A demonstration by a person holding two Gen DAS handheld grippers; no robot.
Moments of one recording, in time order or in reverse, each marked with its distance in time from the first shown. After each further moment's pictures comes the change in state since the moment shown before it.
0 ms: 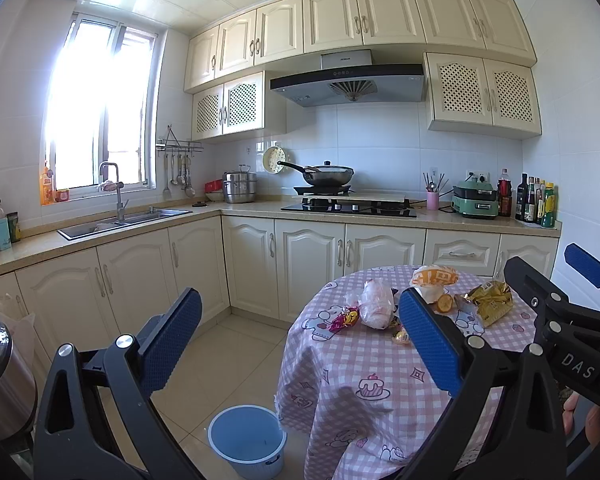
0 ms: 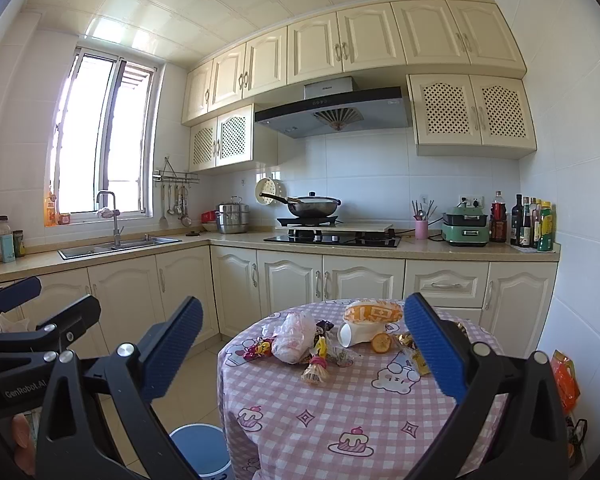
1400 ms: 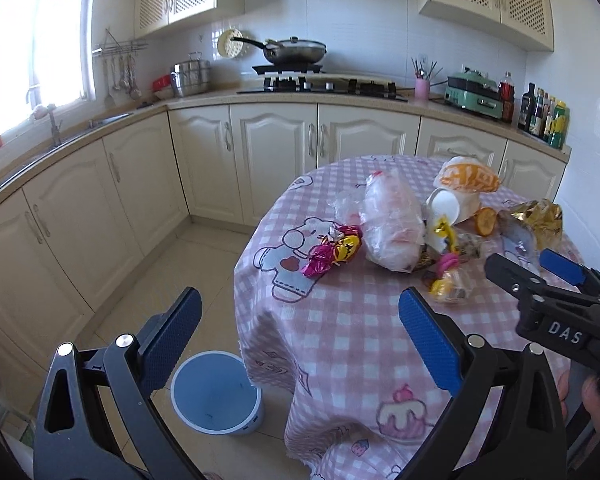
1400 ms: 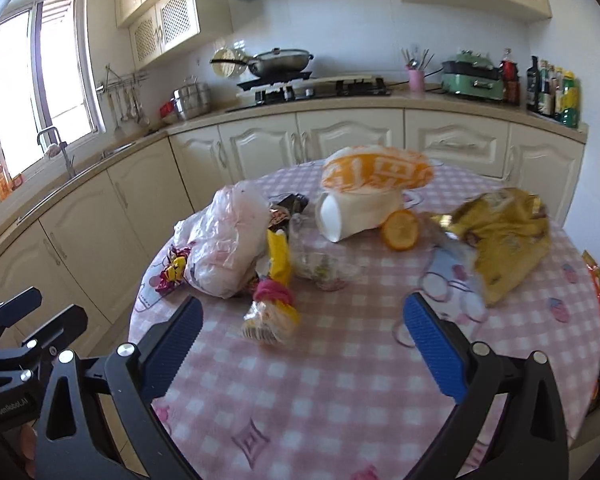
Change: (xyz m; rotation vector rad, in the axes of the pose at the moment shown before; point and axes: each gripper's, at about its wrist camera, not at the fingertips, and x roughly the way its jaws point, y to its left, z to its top) left arm 0.231 -0.021 -0.053 0.054 0.427 -0.125; right arm 0.259 -0.058 -0.100 0.144 0.517 -0.041
